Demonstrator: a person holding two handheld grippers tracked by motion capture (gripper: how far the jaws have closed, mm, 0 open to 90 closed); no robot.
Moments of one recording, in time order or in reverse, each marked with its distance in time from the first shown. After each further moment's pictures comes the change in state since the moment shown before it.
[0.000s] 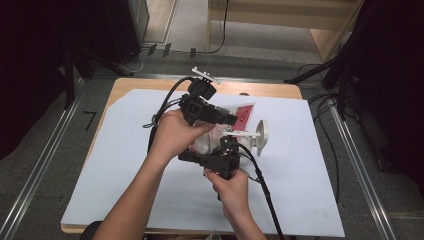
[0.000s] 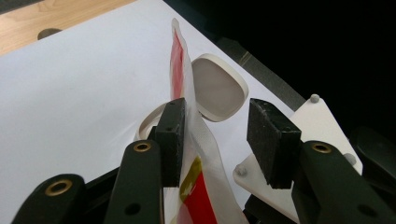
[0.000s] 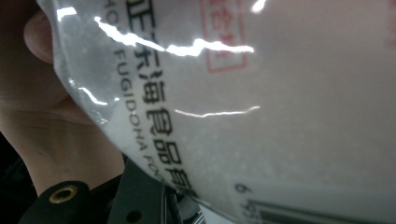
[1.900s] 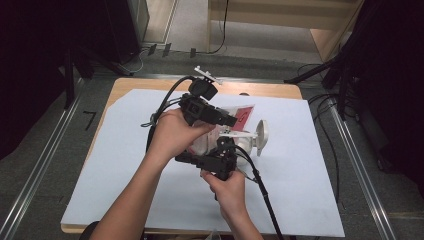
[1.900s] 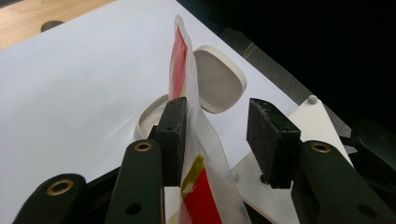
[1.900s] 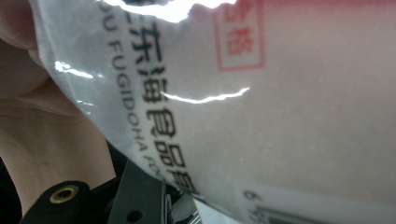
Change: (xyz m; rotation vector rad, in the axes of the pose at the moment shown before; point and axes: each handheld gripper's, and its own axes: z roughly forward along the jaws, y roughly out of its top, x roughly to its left) left arm -0.008 0.001 -0.007 0.039 0.032 0.008; right arm 0.004 -0.003 0.007 0.002 0.016 -0.039
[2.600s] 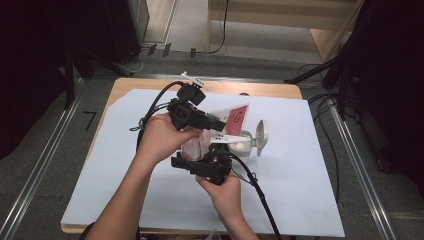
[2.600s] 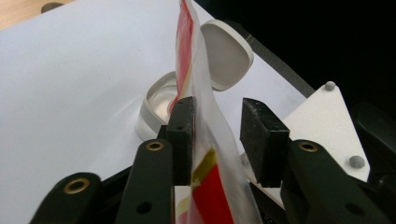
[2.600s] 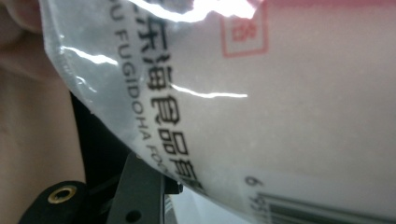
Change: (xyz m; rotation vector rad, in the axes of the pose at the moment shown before) left arm 0.013 -0.019 -0.009 0.025 -0.025 -0.003; right arm 0.000 -0.012 0.013 0.036 -0.083 -0.103
